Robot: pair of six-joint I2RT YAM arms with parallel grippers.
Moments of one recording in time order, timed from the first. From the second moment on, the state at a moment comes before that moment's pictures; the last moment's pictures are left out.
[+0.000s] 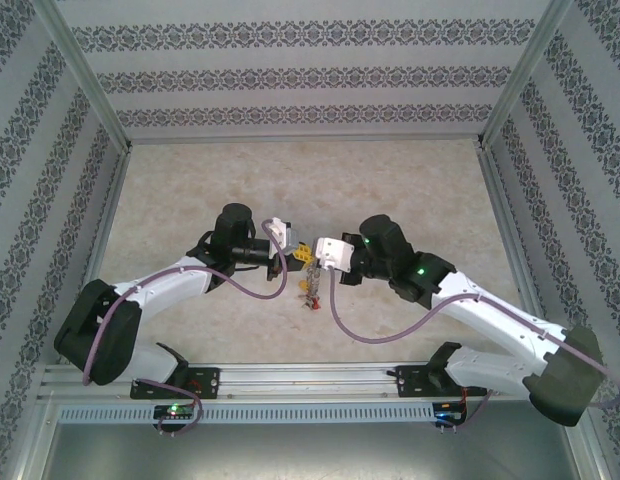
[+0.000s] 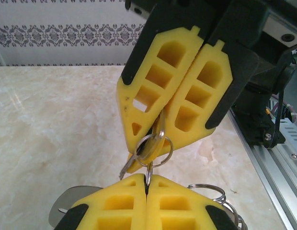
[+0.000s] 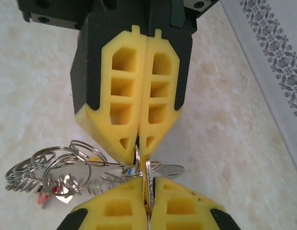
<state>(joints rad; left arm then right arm) -0.52 1.40 0.72 0.28 0.95 0.36 0.78 1.11 0.84 -0.35 -0.17 -0.71</state>
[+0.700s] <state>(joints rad) -0.52 1.33 0.64 0.39 0.84 0.25 0.93 1.20 0.94 -0.36 0.43 -1.50</state>
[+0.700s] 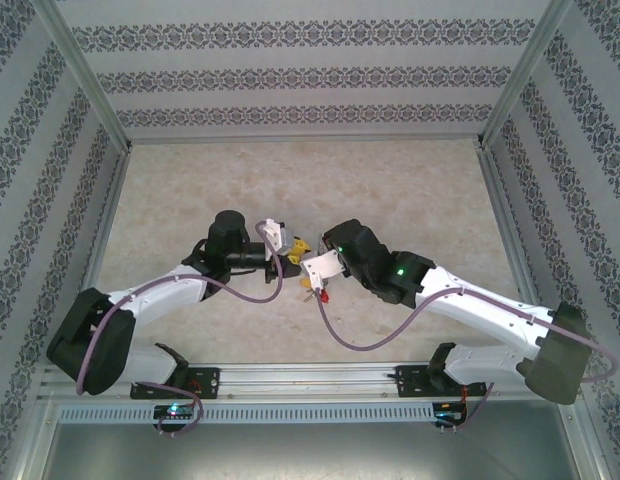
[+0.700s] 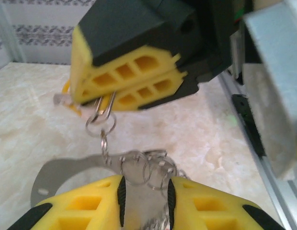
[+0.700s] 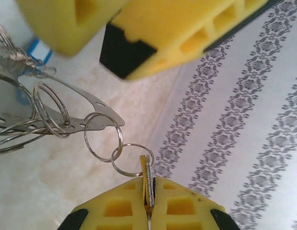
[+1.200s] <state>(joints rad) -0.38 1.23 0.55 0.44 0.25 0.03 0.94 1.13 0.96 -0.17 0.41 -2.03</state>
